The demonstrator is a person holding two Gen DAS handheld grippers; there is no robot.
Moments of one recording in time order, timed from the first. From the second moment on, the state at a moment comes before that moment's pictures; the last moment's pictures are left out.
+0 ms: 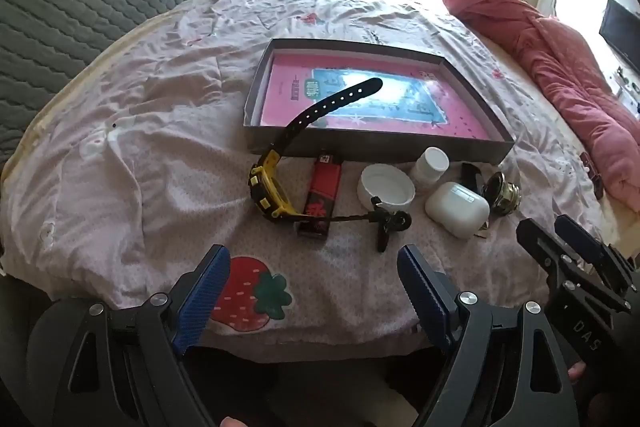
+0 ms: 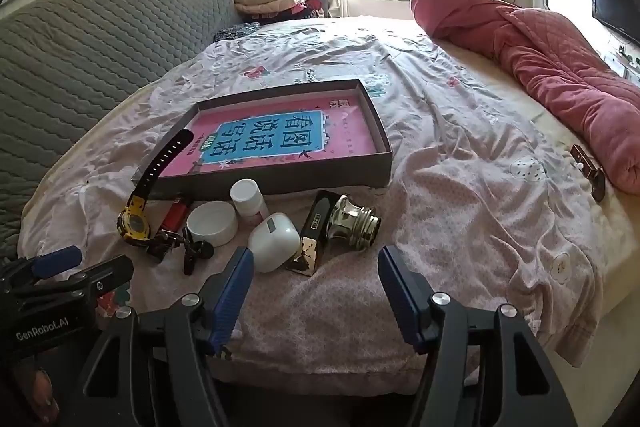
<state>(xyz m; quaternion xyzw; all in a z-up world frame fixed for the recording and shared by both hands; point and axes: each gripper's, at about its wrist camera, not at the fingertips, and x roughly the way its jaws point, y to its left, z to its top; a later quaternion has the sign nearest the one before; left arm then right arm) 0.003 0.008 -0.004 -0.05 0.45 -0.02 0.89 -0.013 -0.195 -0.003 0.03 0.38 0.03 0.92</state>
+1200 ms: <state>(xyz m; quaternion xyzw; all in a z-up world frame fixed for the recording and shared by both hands) 0.000 0.006 0.000 -0.04 0.44 -0.02 0.90 -0.017 -0.184 0.003 0.00 0.37 0.04 0.93</state>
